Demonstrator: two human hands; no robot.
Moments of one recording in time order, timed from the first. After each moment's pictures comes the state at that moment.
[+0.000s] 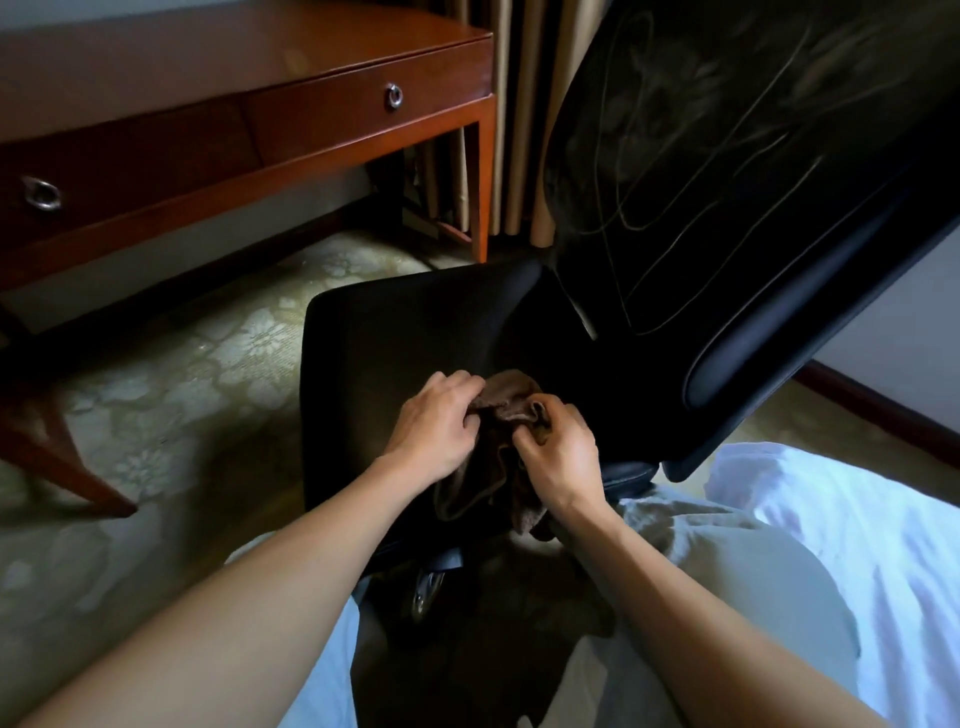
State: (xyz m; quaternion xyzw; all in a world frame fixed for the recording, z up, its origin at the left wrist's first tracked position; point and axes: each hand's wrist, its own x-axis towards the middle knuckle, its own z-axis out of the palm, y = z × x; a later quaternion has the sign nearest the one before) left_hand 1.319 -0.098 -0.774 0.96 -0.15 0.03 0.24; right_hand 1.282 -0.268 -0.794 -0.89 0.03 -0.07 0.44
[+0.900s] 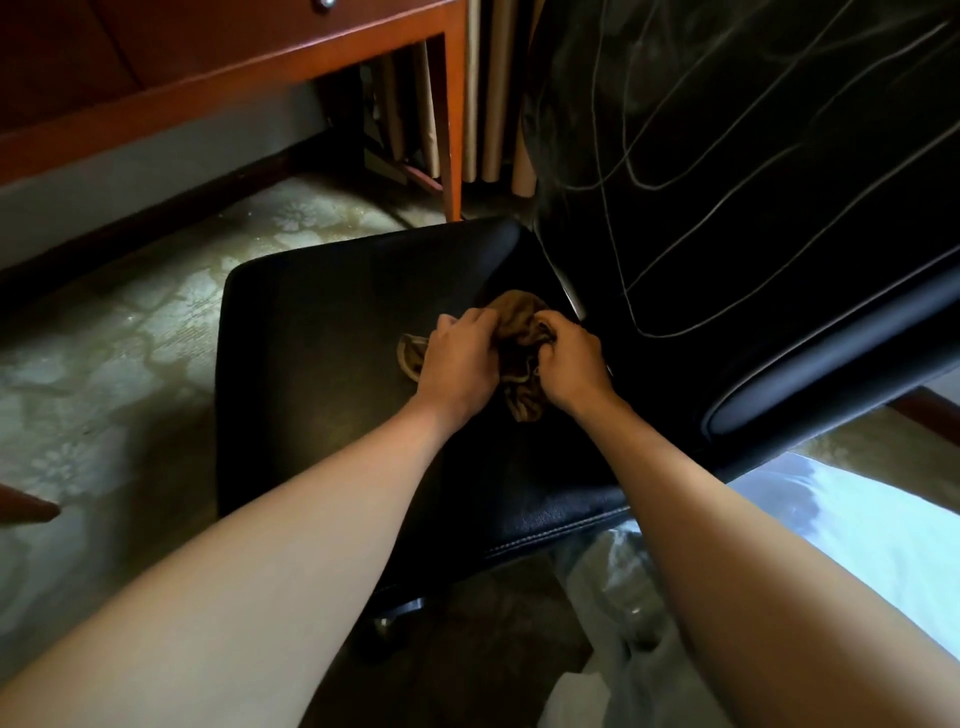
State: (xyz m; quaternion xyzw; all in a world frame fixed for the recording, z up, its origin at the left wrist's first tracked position) left_hand 1.453 -0.172 -0.829 0.95 -0.12 0.04 0.30; right_hand 1.457 -0.324 -0.830 -0.93 0.06 0.01 0.36
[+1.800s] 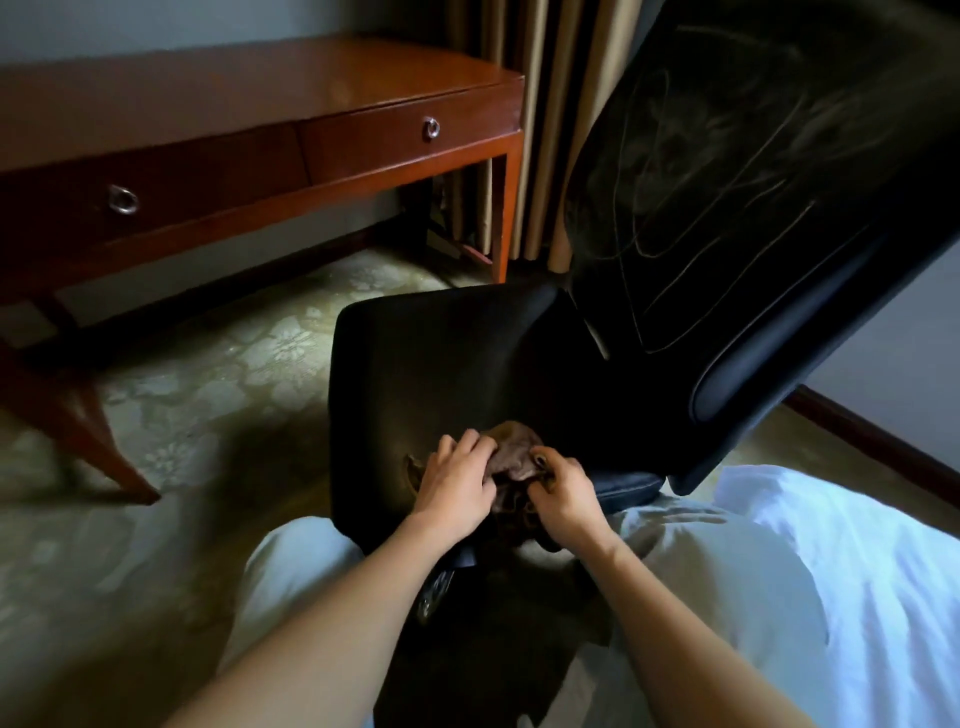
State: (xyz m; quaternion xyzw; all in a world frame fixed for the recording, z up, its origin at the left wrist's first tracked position) left_hand 1.262 -0.108 -0.817 0.97 -0.08 -0.02 0.22; right_hand 1.257 -0.276 -0.826 -0.92 0.01 0.07 0.39
